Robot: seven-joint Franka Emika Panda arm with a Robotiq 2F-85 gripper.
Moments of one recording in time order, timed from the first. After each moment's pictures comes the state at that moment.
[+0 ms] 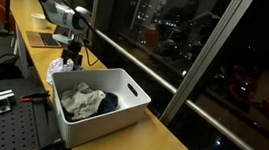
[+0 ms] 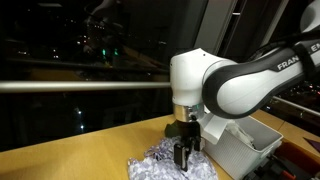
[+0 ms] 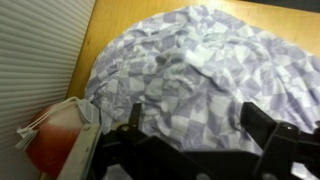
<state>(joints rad) 0.46 0.68 0.17 -1.75 -0.27 2.07 0.41</state>
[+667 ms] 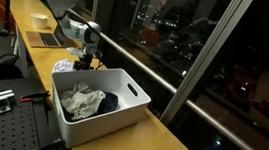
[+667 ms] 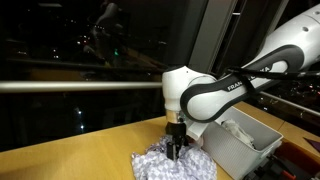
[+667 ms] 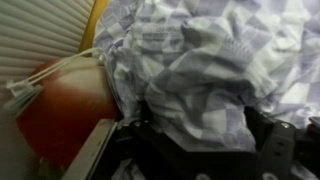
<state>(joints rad) 0.43 0.89 0.10 -1.53 -0.28 2.07 0.31</state>
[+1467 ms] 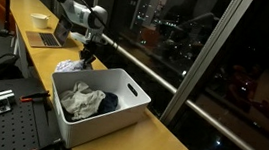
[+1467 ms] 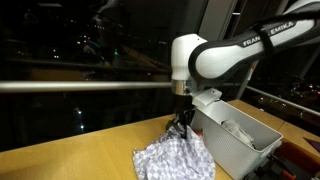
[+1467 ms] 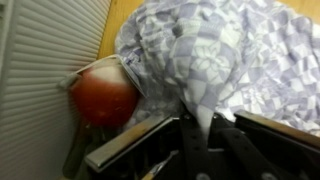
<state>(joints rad) 0.40 0.73 0.11 -1.56 -0.17 1.99 0.29</state>
